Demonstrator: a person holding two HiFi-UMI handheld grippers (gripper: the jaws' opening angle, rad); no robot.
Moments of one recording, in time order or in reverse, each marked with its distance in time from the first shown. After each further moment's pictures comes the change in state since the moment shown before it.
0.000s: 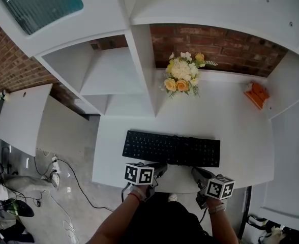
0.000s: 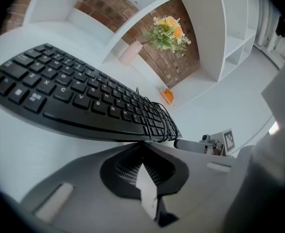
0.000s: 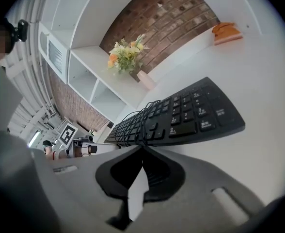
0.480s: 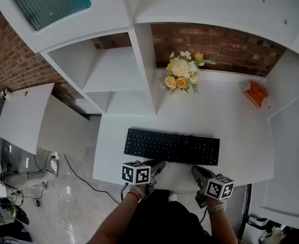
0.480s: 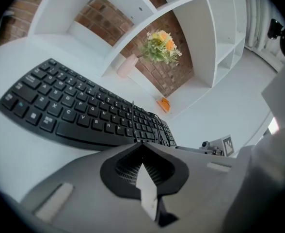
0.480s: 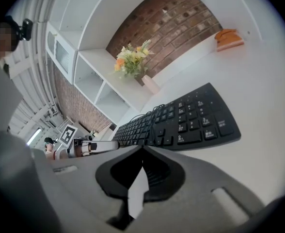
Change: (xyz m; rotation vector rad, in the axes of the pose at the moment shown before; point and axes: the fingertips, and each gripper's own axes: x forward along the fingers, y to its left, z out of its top) left arm -0.018 -0.007 0.014 0.038 -0.129 -0.013; right arm -0.009 0.011 0.001 -0.041 -0.051 0.017
